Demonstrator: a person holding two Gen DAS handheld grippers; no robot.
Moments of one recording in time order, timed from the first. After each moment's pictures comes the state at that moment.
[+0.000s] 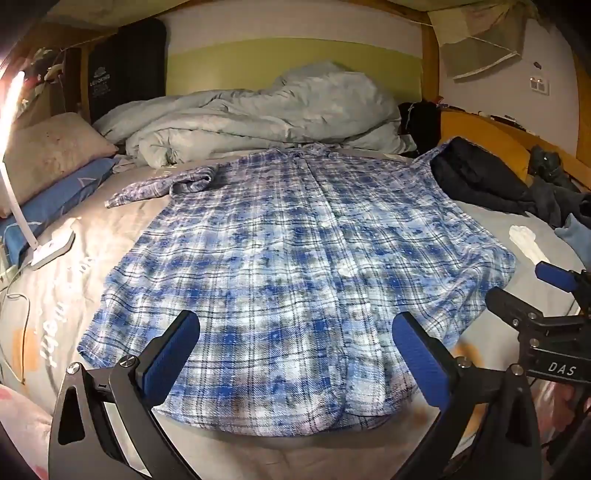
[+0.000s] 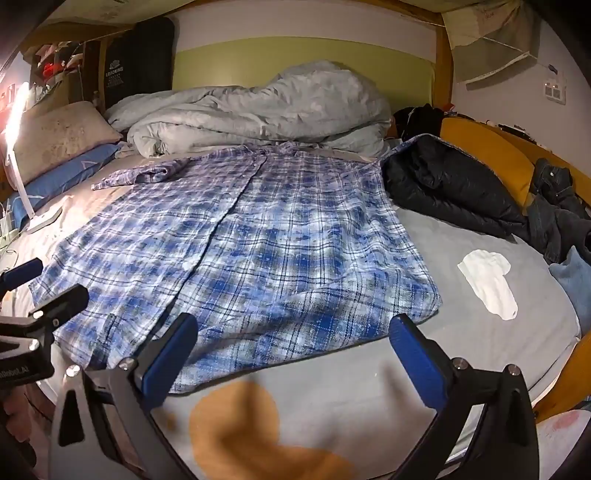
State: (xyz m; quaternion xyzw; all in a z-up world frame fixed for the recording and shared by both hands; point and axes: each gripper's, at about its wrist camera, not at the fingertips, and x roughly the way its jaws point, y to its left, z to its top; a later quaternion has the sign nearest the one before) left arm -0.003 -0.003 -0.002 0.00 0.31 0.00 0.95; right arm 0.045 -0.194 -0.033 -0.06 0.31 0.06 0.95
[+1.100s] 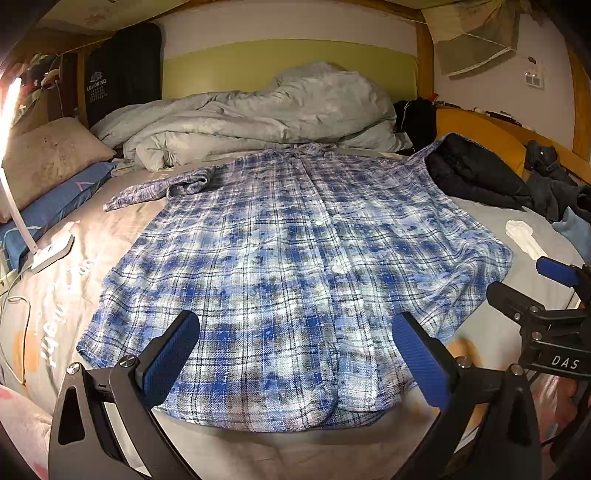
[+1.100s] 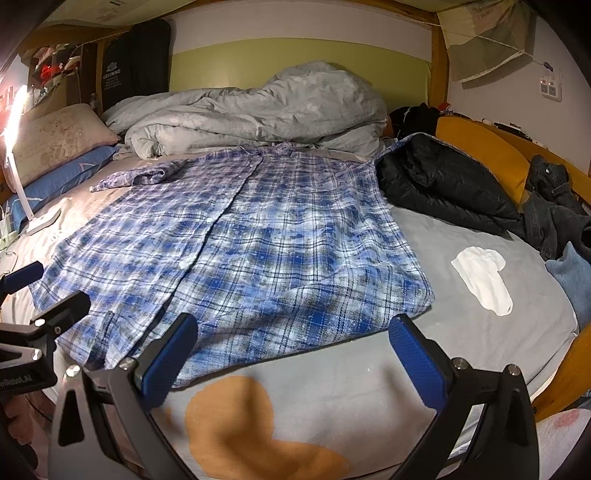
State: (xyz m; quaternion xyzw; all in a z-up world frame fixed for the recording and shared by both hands) left arm -0.007 -0.009 -0.004 0.00 0.31 0.00 0.95; right arm 0.039 -0.199 -0.032 -0.05 0.31 0.06 0.95
